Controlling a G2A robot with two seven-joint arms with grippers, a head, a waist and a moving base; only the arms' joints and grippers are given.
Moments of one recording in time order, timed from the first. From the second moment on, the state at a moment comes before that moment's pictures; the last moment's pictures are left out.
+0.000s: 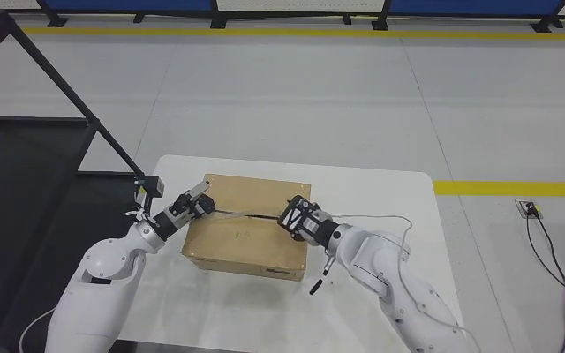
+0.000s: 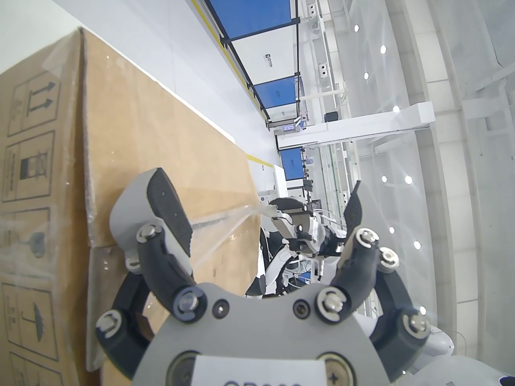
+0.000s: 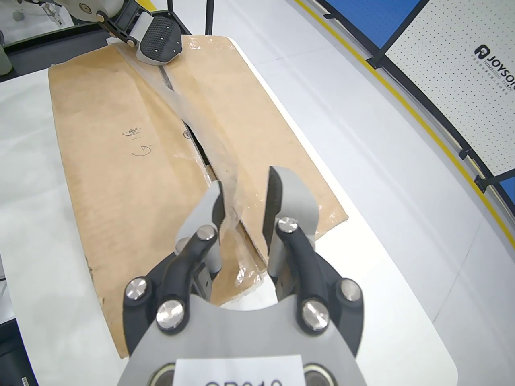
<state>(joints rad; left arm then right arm) 0.88 -1.07 -1.37 -1.21 -0.34 -0.31 -0.76 -0.84 -1.33 1.03 -1.60 -1.40 -0.43 0.47</state>
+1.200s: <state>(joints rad) 0.93 -1.07 -1.37 -1.28 -0.34 -0.31 -0.76 -0.81 -1.32 1.08 -1.53 -0.96 -0.77 0.34</state>
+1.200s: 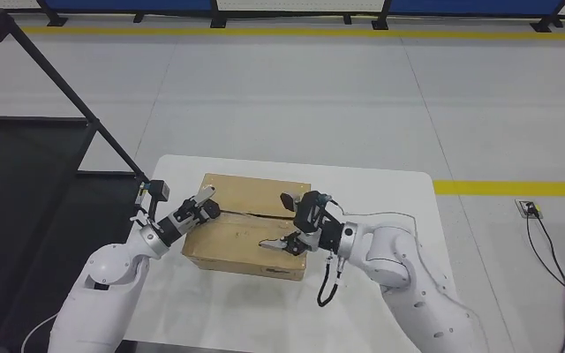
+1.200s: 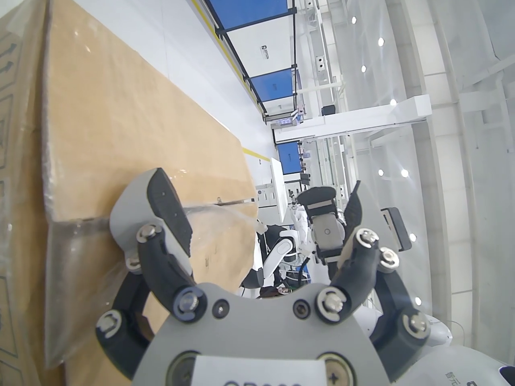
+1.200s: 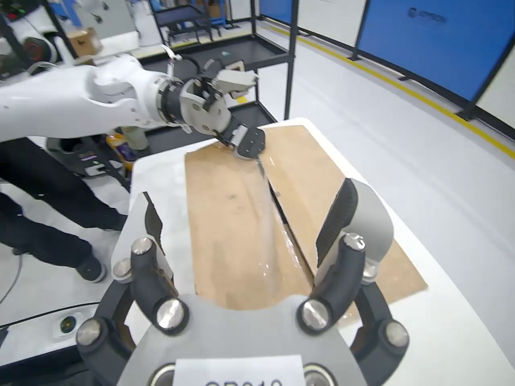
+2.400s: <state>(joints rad) 0.93 -1.07 -1.37 -1.27 -0.35 -0.31 -0.76 -0.65 -1.38 0.93 -1.36 -0.76 -0.20 0.73</state>
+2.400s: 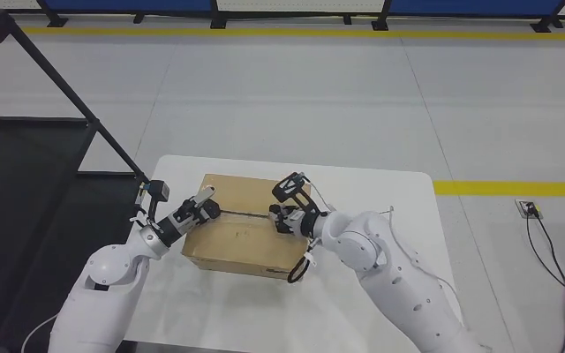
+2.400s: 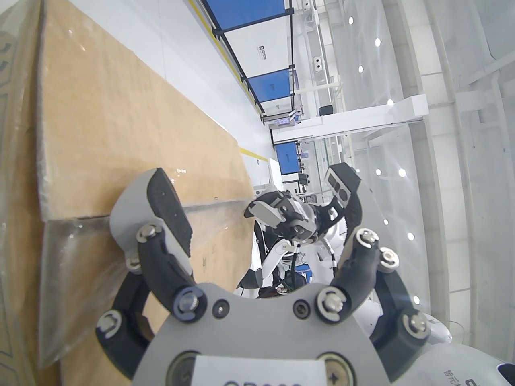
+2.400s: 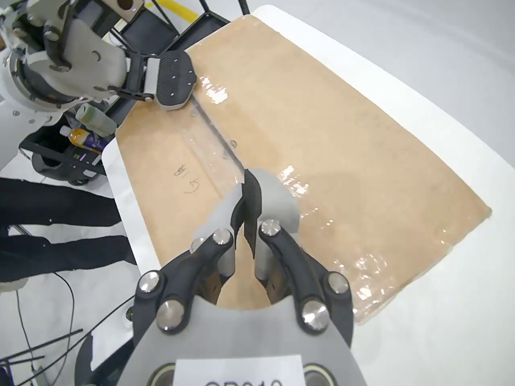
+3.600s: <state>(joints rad) 1.00 -1.04 -1.52 -1.19 -0.41 -0.36 -0.80 -0.50 -1.44 0.90 -1.11 -0.40 -0.04 0.84</state>
